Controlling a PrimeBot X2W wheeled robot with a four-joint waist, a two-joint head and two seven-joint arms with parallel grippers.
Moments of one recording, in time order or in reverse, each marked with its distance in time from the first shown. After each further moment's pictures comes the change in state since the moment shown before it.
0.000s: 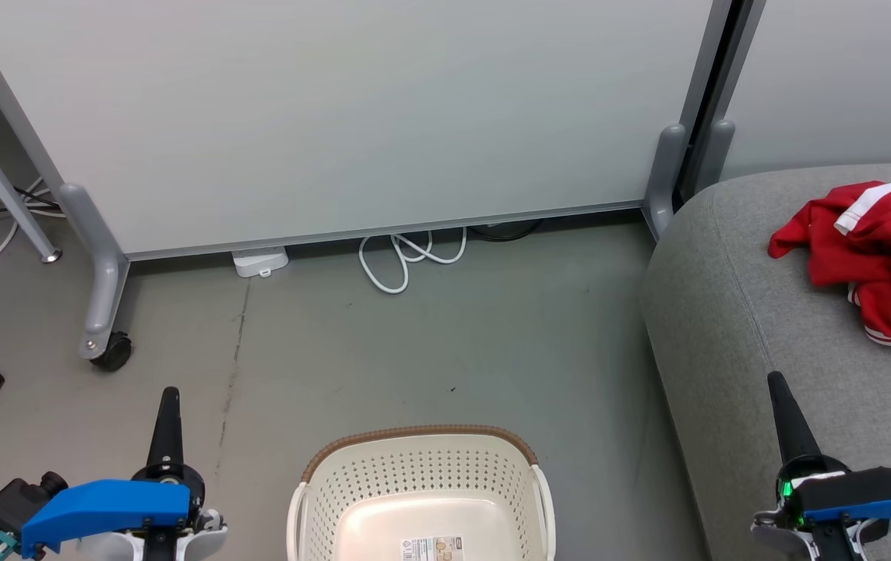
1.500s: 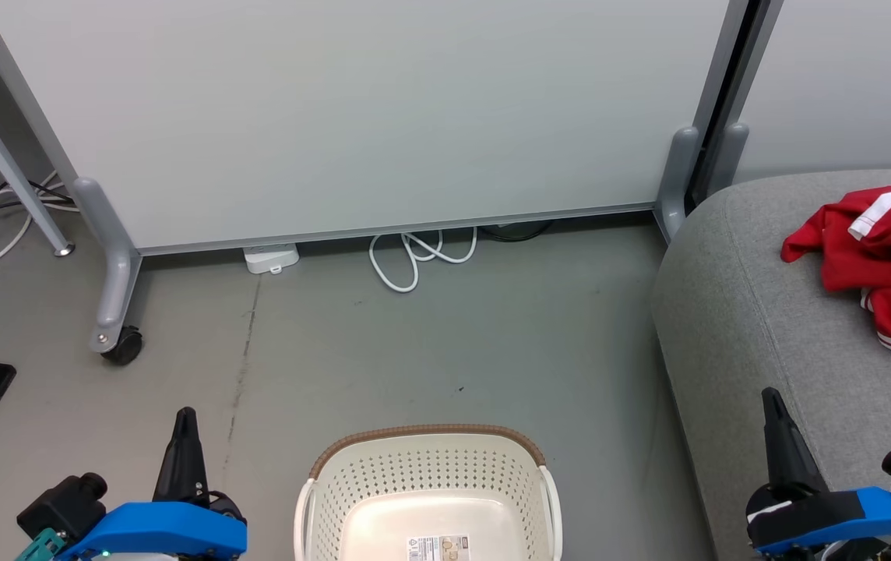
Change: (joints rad) left arm 0.042 0.002 -0.055 0.034 0.539 0.012 -0.137; right arm 0.040 0.000 0.025 0.000 -0.538 0.000 -0.135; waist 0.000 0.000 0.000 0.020
